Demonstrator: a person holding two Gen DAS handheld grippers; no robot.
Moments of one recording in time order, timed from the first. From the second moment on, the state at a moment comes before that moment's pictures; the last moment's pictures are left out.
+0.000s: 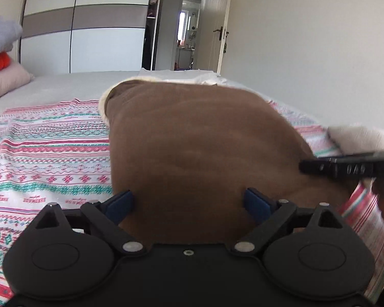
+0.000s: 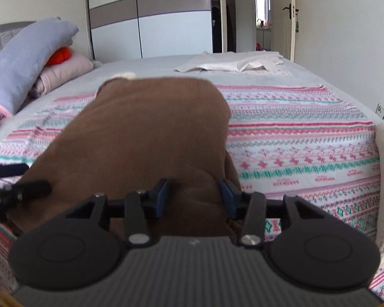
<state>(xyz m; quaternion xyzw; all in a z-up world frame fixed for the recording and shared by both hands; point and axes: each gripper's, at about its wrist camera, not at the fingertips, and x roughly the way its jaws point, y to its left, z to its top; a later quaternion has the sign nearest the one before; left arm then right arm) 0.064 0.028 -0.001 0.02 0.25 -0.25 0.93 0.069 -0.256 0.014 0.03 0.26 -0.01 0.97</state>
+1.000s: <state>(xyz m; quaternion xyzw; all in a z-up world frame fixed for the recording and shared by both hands) 0.002 0.041 0.031 -0.03 0.32 -0.15 0.94 -0.019 -0.272 0.043 0.09 0.24 -0.04 0.97</state>
